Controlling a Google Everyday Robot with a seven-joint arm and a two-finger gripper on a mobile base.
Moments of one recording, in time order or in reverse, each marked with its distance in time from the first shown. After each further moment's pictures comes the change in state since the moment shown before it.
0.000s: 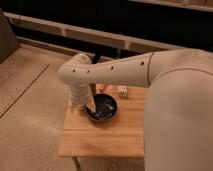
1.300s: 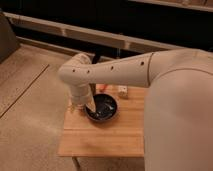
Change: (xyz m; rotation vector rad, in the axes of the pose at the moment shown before) arm 0.000 0.000 0.000 0.000 0.000 0.000
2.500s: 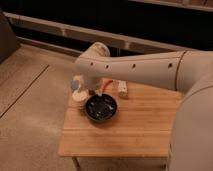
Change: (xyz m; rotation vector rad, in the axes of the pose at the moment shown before) arm -0.081 -0.047 -0.057 -0.109 -0.319 0.145
